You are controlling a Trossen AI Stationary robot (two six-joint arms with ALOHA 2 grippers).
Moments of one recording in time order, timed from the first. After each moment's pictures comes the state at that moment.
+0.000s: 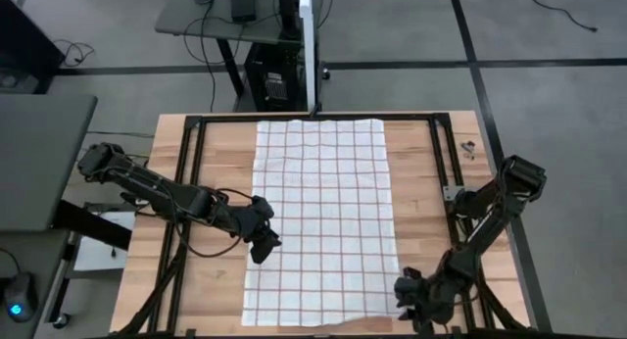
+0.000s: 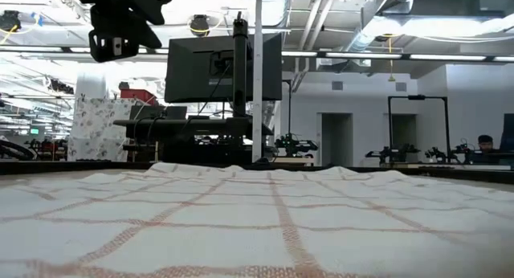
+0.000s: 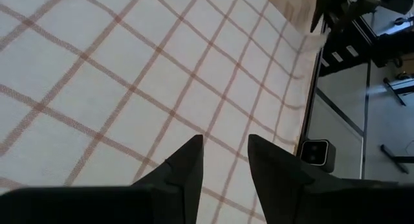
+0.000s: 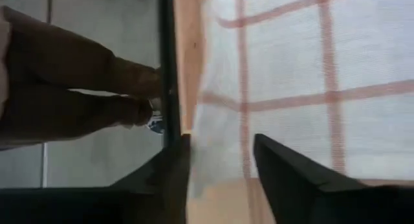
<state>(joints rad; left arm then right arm) -0.37 1.25 0.87 -0.35 -0.12 -0.90 1.01 1.59 0.78 -0.05 0.19 1.12</state>
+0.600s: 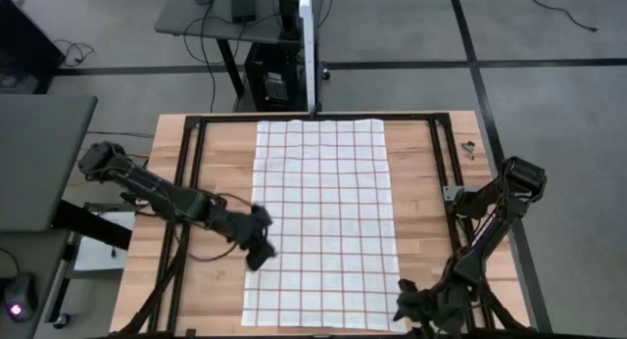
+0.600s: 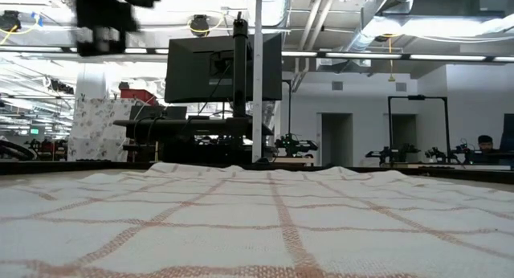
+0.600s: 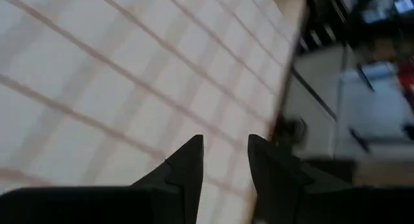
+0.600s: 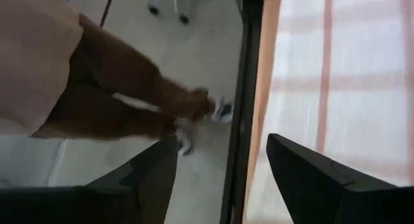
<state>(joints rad) -0.49 1.26 0.88 -0.35 0.00 -1.02 1.03 1.60 0.88 0.02 0.27 0.87</state>
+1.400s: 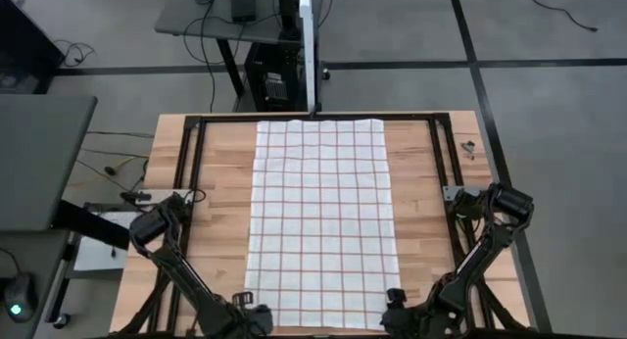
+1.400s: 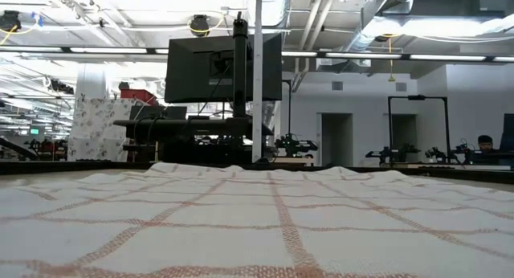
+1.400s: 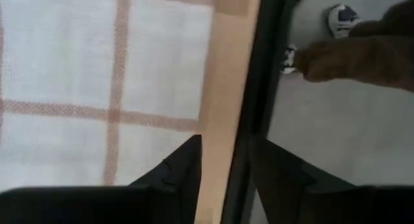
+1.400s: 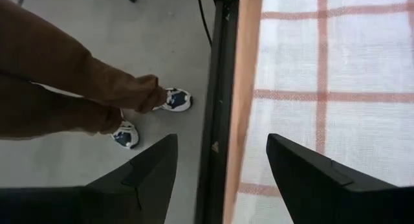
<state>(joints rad) -0.92 2.07 1.52 -0.75 -0.07 -1.08 1.02 1.85 1.10 -0.17 0.31 0.89</state>
